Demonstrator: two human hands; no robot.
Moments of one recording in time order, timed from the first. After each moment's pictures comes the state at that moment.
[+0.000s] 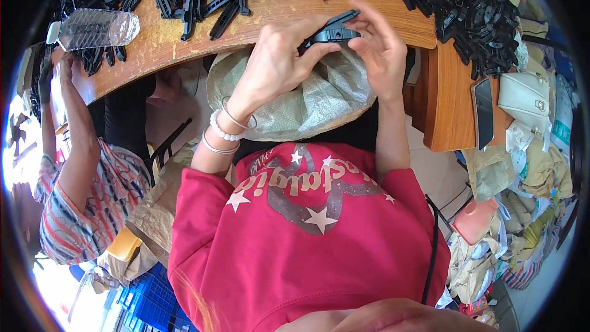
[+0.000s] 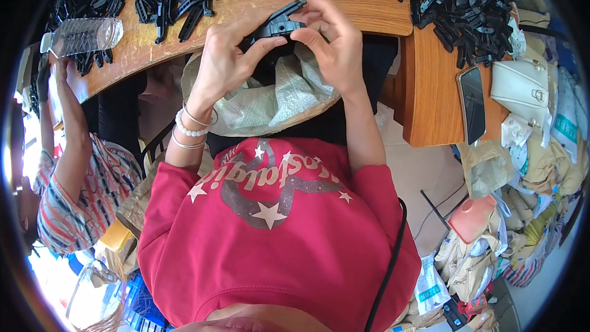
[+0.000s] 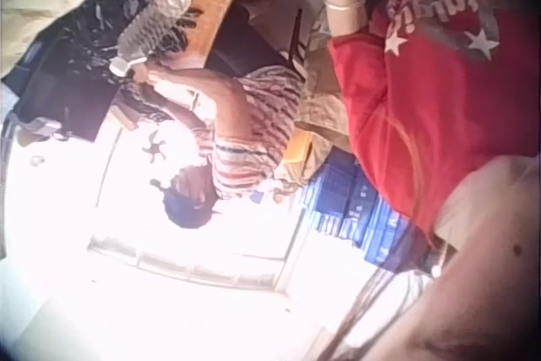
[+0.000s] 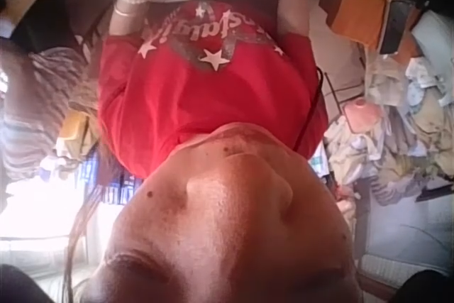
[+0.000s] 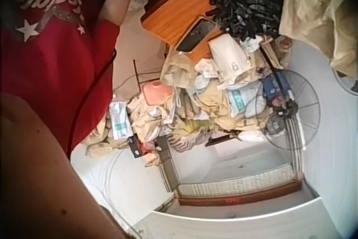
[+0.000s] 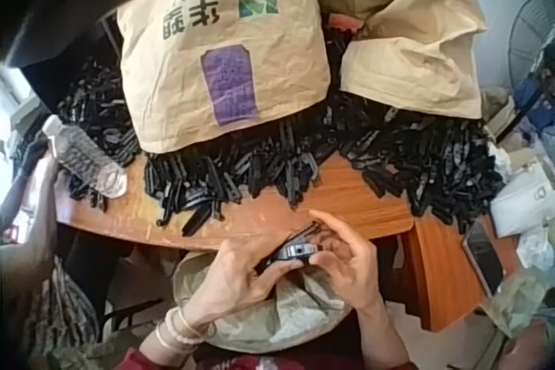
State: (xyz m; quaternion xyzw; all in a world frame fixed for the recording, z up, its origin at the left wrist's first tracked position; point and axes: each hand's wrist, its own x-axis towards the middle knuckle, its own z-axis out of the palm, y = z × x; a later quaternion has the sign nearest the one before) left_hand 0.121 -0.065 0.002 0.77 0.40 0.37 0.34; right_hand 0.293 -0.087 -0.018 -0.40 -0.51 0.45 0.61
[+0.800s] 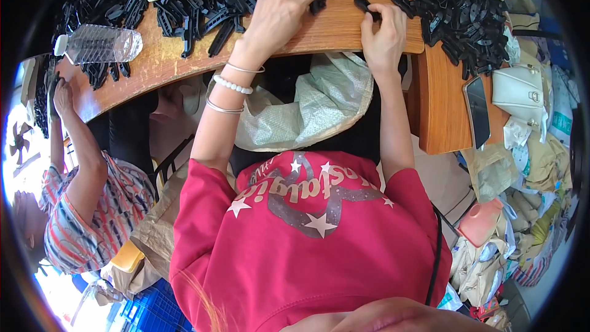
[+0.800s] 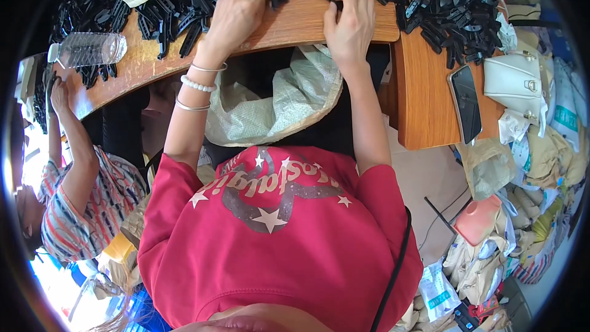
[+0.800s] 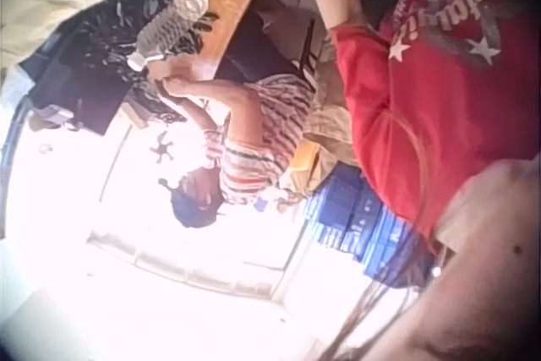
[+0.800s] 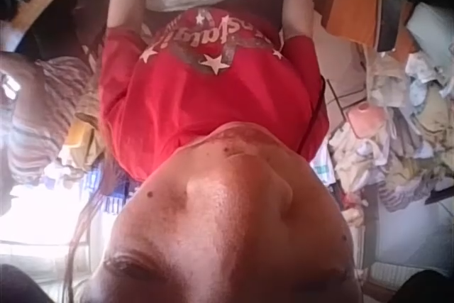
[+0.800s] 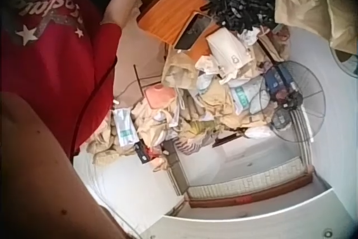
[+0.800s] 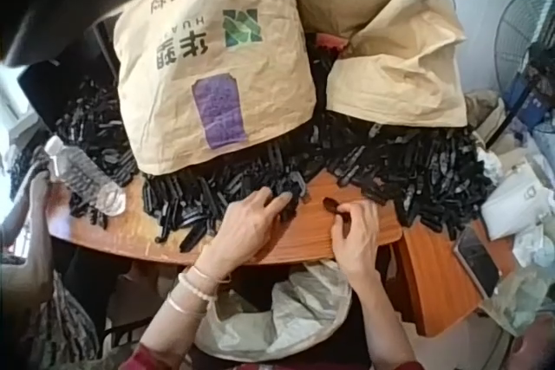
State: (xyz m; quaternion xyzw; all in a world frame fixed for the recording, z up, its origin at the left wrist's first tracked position) left_hand 0.133 0.020 -0.035 0.89 0.35 0.29 -0.04; right_hand 0.339 -0.038 -0.059 -0.62 -0.68 -0.11 0.39
